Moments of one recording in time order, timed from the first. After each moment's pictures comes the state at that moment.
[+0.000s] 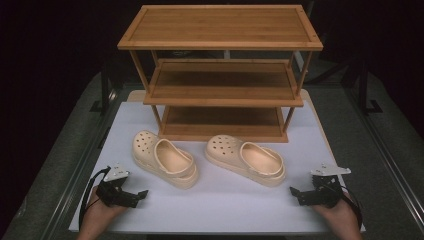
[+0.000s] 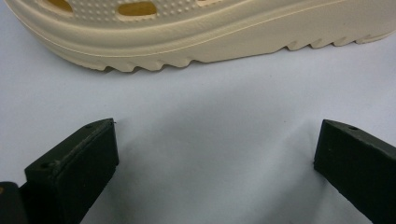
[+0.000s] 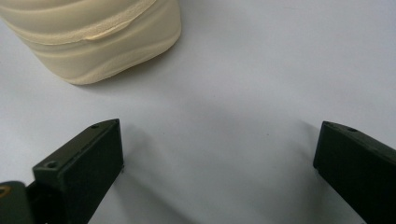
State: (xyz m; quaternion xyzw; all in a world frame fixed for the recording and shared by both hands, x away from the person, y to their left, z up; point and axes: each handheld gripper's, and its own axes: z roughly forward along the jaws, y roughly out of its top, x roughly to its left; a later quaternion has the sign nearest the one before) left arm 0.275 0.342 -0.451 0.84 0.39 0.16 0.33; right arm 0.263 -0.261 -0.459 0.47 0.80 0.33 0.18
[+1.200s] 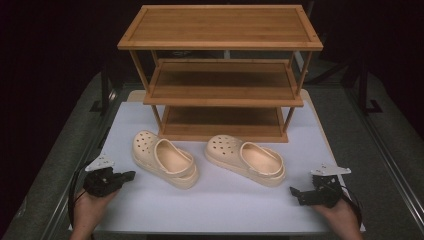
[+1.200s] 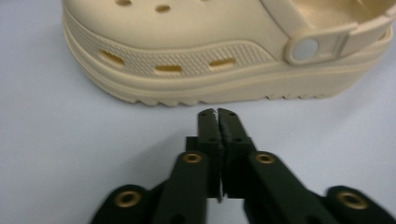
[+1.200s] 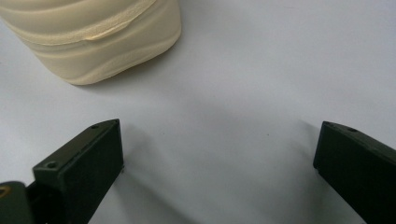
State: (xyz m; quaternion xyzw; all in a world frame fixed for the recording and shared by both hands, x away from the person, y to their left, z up) left arm 0.281 0.356 -0.406 0.81 0.43 0.14 0.38; right arm 0.263 -0.262 -0.459 0.47 0.80 0.33 0.18
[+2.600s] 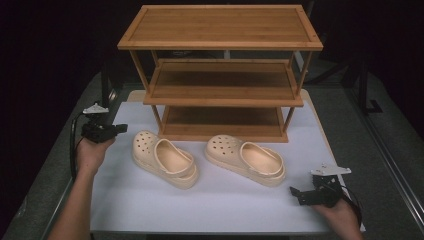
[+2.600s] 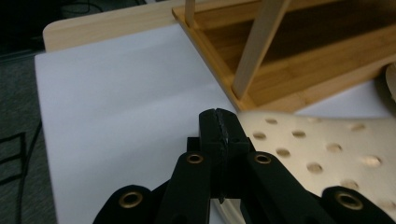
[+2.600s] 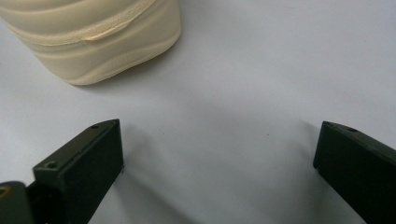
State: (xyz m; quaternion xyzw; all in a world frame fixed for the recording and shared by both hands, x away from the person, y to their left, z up) left arm 0.411 0.382 -0.364 0.77 0.47 0.18 0.38; right arm 0.264 -0.263 -0.460 0.47 0.80 0.33 0.18
